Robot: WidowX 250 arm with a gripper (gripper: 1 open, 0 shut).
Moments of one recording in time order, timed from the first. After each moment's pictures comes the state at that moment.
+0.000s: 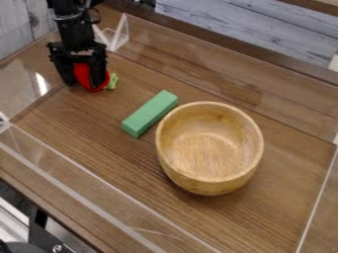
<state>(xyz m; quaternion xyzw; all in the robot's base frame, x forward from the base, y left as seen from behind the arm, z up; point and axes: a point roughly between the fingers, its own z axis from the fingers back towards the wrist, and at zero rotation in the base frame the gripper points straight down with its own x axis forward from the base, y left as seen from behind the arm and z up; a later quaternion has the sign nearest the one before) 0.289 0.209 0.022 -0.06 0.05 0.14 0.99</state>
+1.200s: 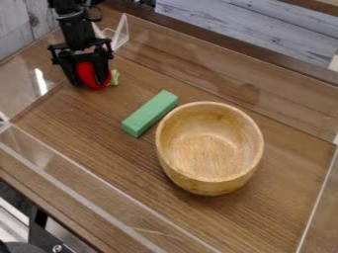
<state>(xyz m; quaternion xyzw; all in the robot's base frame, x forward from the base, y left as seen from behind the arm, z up) 0.296 0.199 0.024 -0.10 0.06 0.22 0.97</state>
